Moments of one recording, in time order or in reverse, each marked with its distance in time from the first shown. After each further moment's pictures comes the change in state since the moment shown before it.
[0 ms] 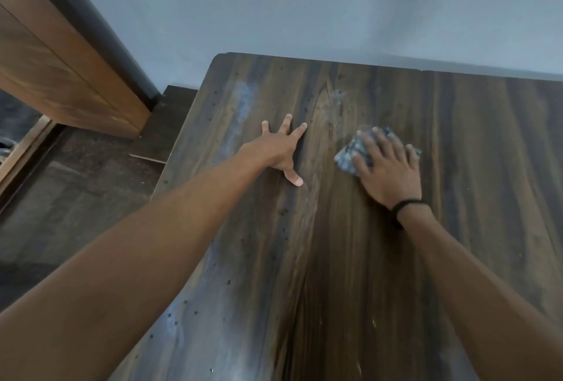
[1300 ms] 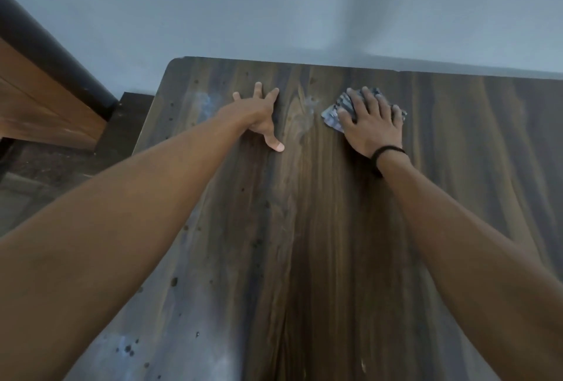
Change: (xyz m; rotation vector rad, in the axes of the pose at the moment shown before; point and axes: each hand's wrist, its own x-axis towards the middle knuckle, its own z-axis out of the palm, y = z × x) left_hand 0.079 0.008 -0.077 -0.093 0.015 -0.106; right_hand 0.117 0.011 -0.022 0.079 -0.071 0.129
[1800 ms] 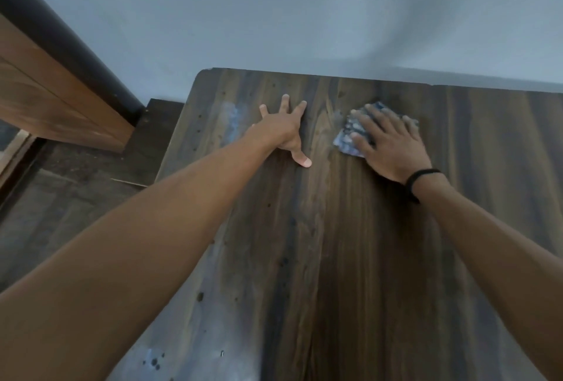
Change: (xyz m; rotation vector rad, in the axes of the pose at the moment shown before) left_hand 0.006 -0.004 0.002 -0.022 -0.014 0.018; right_hand 0.004 0.000 0.007 -0.102 -0.016 -0.249
